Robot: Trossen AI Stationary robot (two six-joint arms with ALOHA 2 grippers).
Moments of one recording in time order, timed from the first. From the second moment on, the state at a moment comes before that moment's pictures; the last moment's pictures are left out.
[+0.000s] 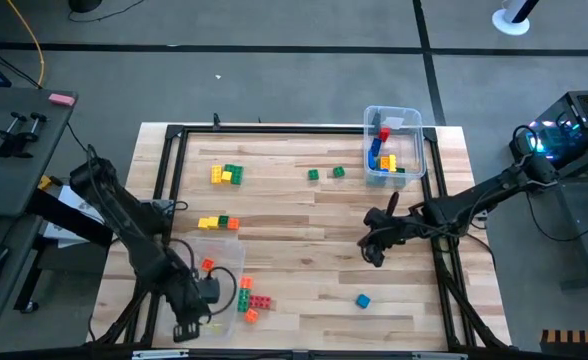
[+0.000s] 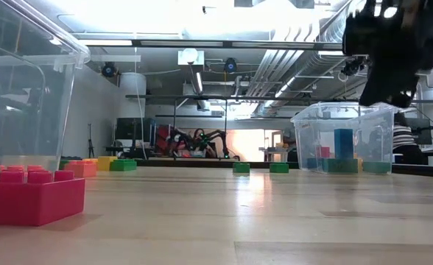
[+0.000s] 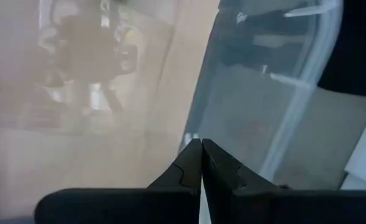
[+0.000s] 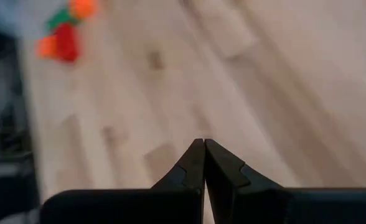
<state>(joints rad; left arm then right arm) -0.84 1.46 1.16 -0.84 0.22 -1.14 0.35 1.09 0.60 -0.35 0.13 0.88</state>
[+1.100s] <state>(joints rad) -0.52 0.94 1.27 -1.21 -0.73 -0.83 0.73 1.87 1.31 -0.84 0.05 1.21</state>
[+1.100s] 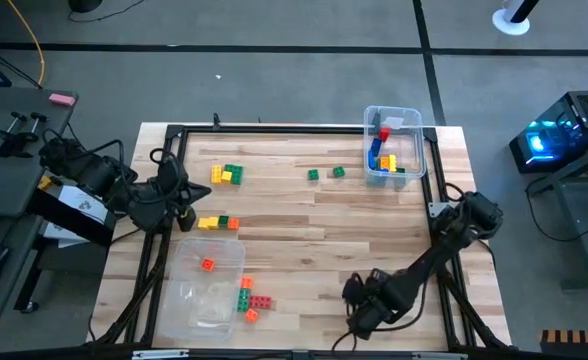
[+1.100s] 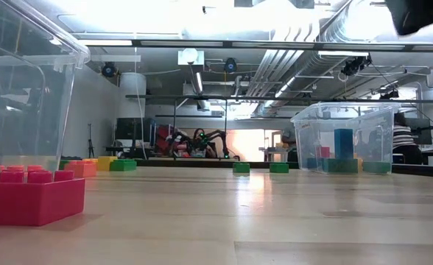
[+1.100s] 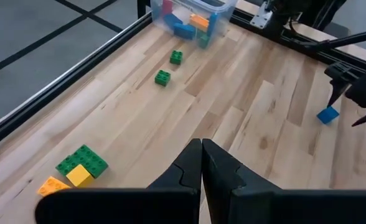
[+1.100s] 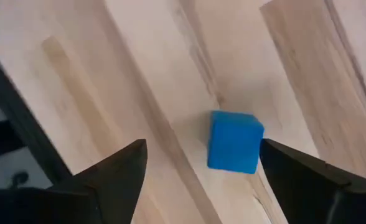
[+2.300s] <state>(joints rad) -0.36 0.86 1.27 -0.50 -0.86 -0.04 0.26 1.72 1.59 -0.55 0.18 0.30</state>
